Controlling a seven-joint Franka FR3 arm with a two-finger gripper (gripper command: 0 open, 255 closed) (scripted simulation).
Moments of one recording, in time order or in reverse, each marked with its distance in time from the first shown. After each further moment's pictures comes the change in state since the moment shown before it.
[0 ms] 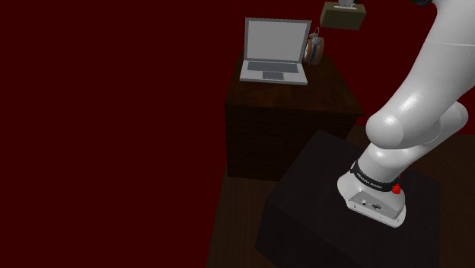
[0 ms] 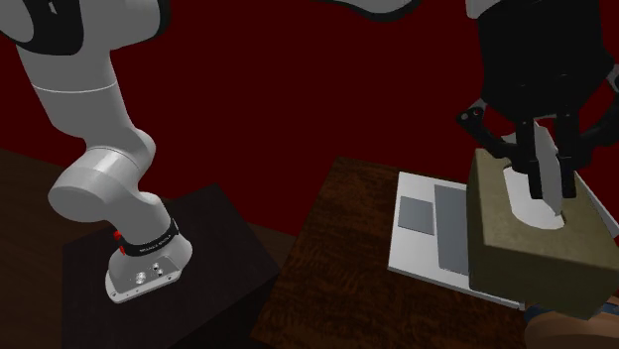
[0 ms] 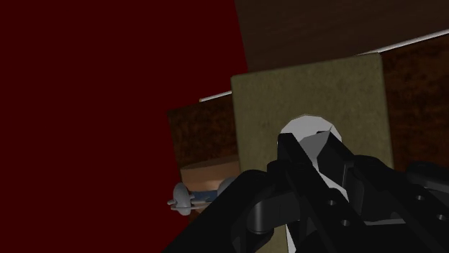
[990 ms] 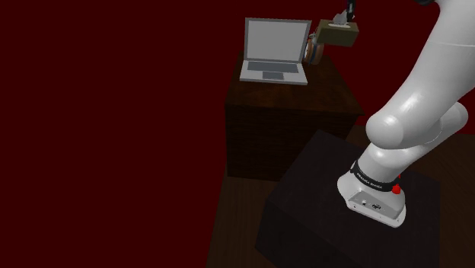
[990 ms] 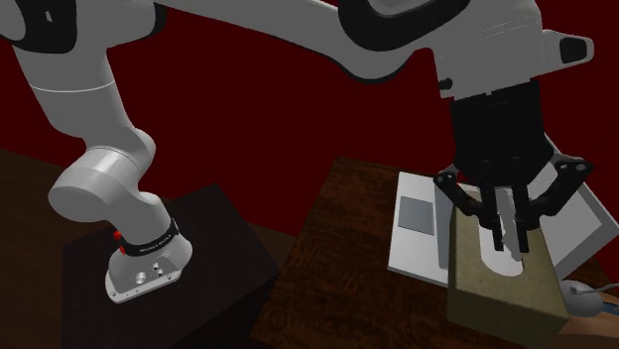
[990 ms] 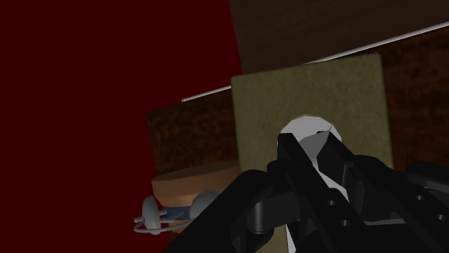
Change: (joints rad) arm 0.000 -0.019 -0.006 -0.219 -0.047 0.186 0.087
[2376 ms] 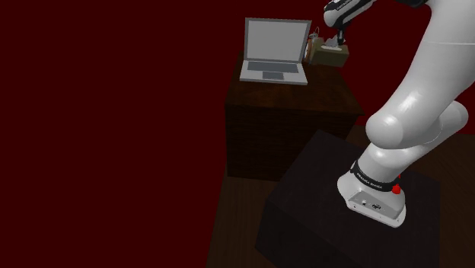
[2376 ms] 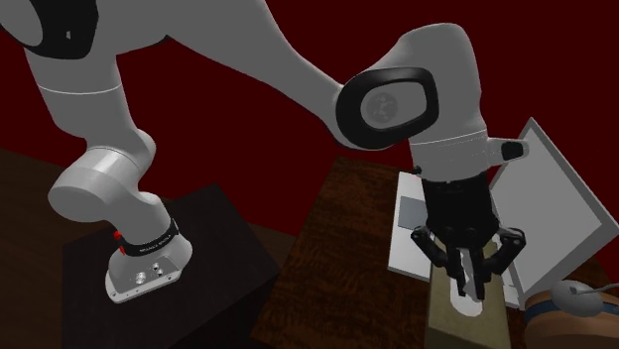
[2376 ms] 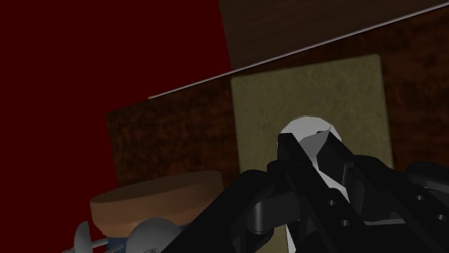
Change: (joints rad) arm -0.004 0.058 -0.014 -0.197 -0.068 0.233 0.130
